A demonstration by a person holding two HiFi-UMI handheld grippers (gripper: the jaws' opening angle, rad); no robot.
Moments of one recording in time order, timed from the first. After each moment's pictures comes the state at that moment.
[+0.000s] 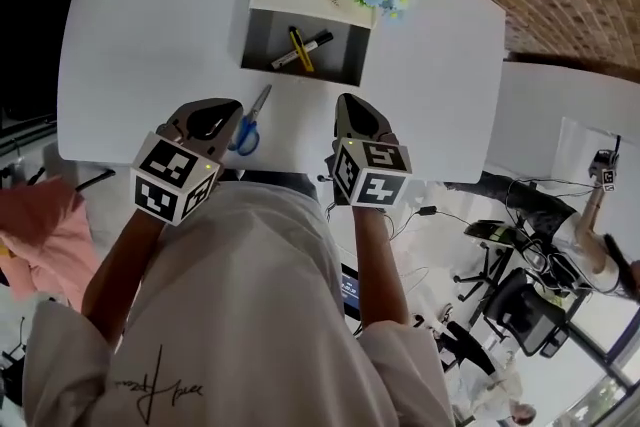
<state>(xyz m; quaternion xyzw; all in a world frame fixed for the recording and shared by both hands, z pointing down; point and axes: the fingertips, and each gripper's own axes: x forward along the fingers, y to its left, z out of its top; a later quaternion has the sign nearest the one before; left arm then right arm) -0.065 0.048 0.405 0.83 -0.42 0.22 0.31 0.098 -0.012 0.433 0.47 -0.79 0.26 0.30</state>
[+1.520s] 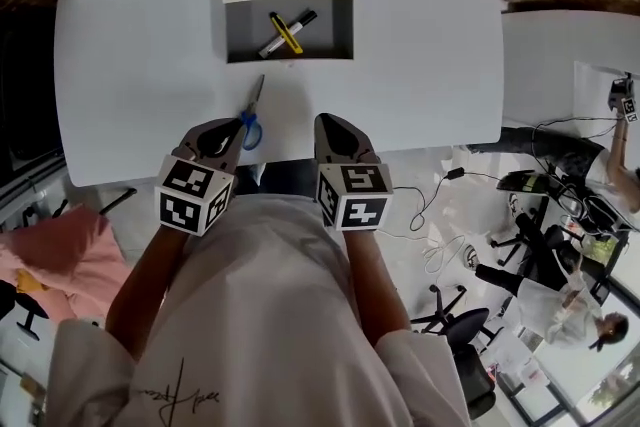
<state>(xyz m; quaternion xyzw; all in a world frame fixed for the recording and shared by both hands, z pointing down) -0.045 0.093 0.442 0.82 -0.38 0.27 0.34 0.085 0.072 0.439 0.49 -0.77 0.31 0.28</state>
